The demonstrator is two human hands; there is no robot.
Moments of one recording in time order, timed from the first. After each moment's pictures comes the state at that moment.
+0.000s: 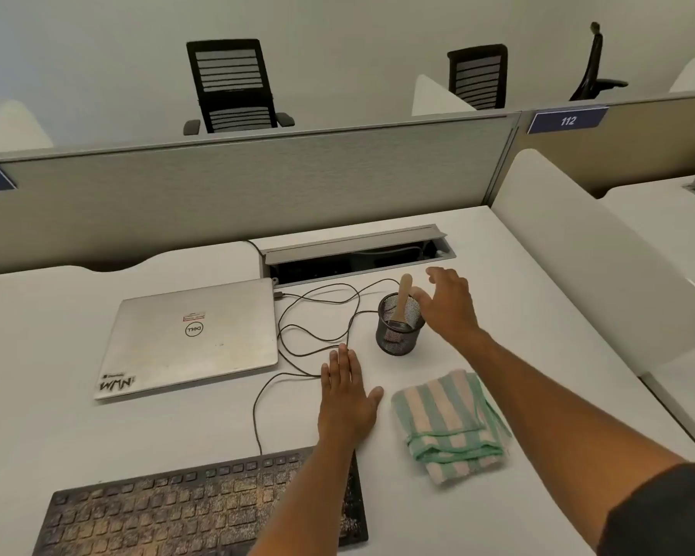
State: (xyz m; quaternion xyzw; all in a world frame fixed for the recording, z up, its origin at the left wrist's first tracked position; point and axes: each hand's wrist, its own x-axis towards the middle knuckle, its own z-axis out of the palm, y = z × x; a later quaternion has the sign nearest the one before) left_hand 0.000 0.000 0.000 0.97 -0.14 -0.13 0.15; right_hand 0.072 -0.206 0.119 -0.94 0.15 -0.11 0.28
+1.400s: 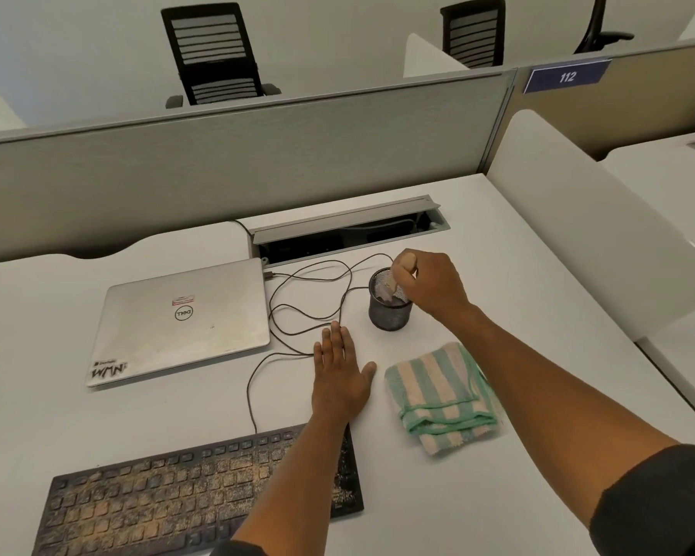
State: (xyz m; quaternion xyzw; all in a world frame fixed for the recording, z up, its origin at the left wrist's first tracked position) left_hand 0.001 0.000 0.000 0.97 -0.13 -0.14 0.16; right_hand 0.057 -0.197 0.127 -0.93 0.04 -0.13 0.33
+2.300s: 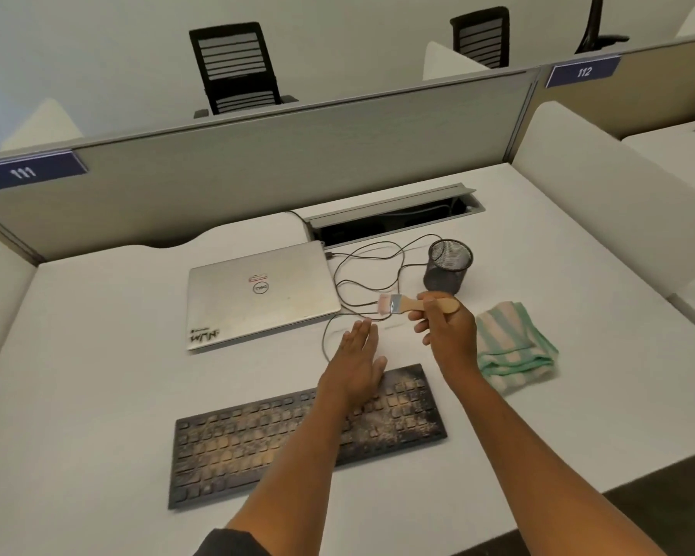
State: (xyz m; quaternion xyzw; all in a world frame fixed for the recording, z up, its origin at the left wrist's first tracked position) left_hand -0.043 0.145 0.045 0.93 -0.29 -0.13 0.19; right_hand -0.082 -0.022 0.116 -0.71 0.24 -0.19 0.64
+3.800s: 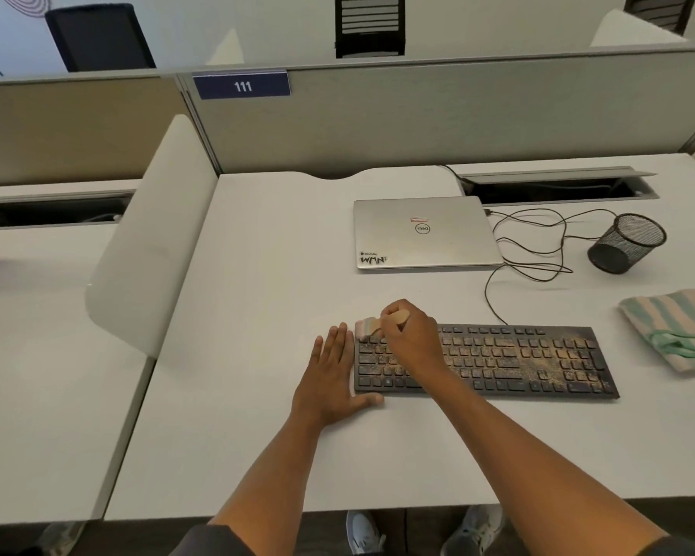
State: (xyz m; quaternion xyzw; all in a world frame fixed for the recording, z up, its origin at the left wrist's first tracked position) left_hand -0.147 0.493 -0.005 0.97 -0.19 -0.09 0.11; right_hand -0.119 0.315 0.088 -0.87 0.08 0.00 0.49
